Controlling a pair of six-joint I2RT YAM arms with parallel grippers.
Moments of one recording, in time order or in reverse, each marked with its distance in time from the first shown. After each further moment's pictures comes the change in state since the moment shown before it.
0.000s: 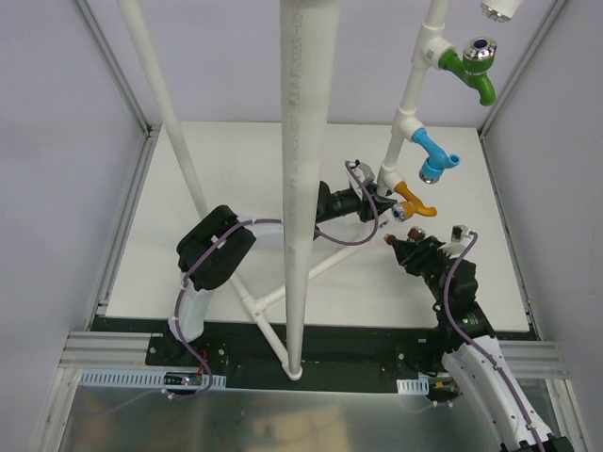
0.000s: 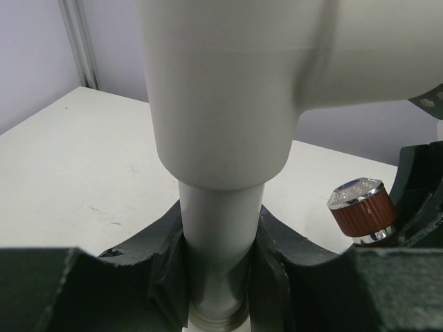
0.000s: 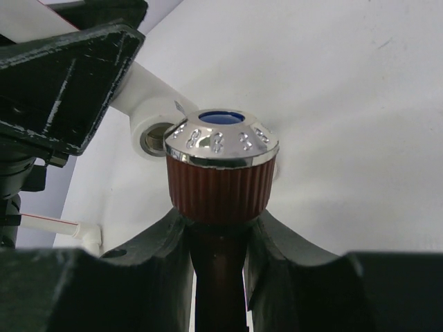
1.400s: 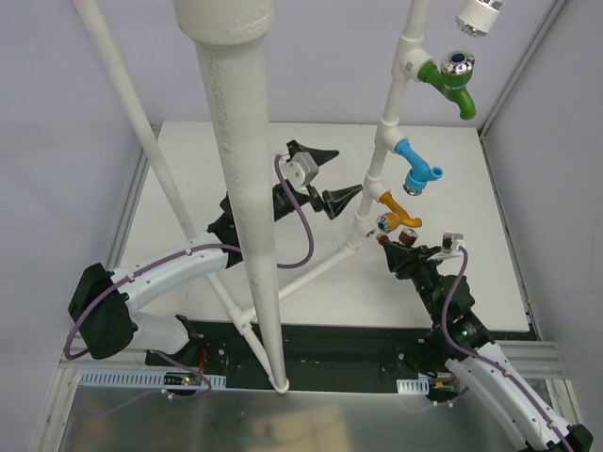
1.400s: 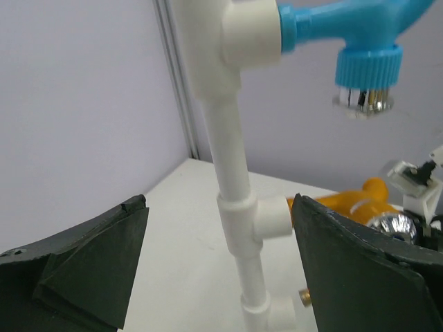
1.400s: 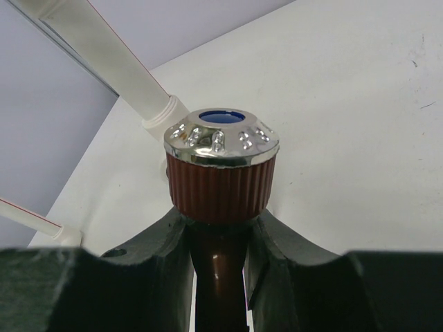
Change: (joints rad) left arm -0.001 -0.747 -0.314 -0.308 -0.204 0.226; right arm 0.312 -0.167 -0.088 0.138 0.253 -0.174
